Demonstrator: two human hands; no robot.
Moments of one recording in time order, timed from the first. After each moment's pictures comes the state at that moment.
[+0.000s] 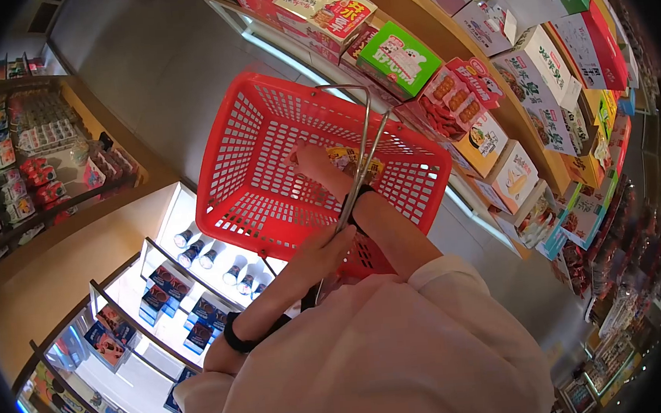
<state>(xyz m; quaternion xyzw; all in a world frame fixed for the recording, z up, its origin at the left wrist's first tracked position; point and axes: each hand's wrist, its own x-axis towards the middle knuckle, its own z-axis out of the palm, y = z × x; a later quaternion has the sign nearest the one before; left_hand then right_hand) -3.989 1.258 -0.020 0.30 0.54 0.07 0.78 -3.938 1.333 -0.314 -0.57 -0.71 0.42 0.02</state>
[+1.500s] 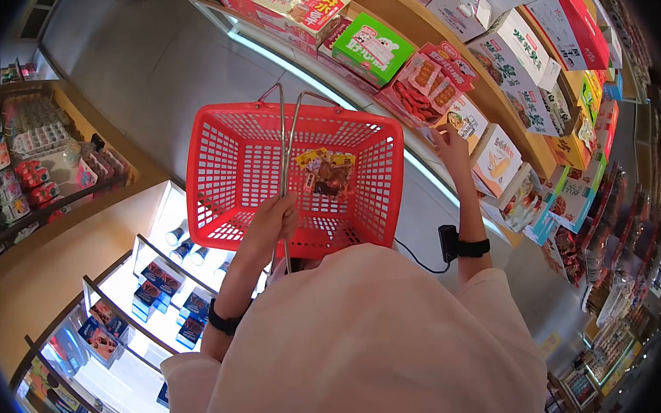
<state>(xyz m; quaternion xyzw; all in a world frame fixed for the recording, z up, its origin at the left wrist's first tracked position) -4.013 1.250 -0.050 0.20 0.53 0.18 0.81 -3.640 1.267 -0.171 -0.80 -0.49 0.29 0.19</state>
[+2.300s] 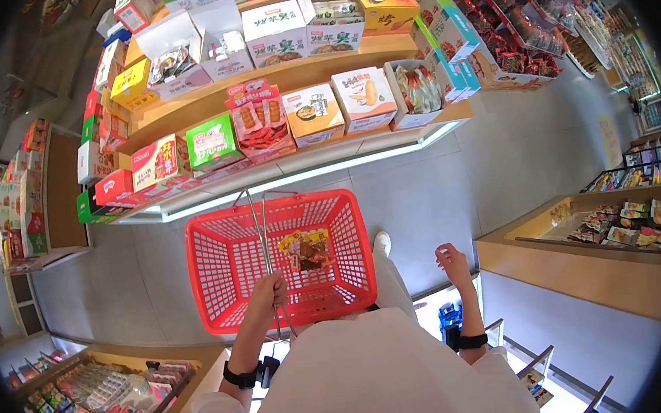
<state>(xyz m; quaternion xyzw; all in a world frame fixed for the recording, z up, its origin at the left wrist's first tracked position) -3.988 1.199 -0.068 0.35 0.43 -0.09 0.83 -3.774 0.820 -0.137 -0.89 -0.07 0.28 0.35</state>
